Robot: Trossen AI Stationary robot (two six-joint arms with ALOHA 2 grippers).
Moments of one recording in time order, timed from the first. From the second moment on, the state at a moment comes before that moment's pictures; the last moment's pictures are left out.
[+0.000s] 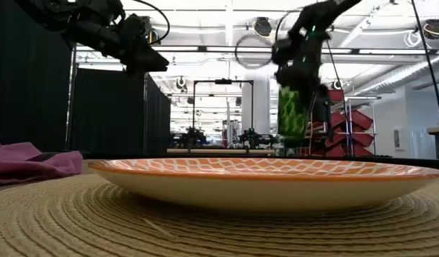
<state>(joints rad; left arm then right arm) 0.72 0.99 0.63 0.04 0.44 0.06 -0.72 1.66 1.48 -1.26 -0.19 0.03</state>
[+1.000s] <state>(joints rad) 0.71 0.99 0.63 -0.03 0.45 0.05 -0.35 1.37 0.94 -1.00 -0.16 0.46</state>
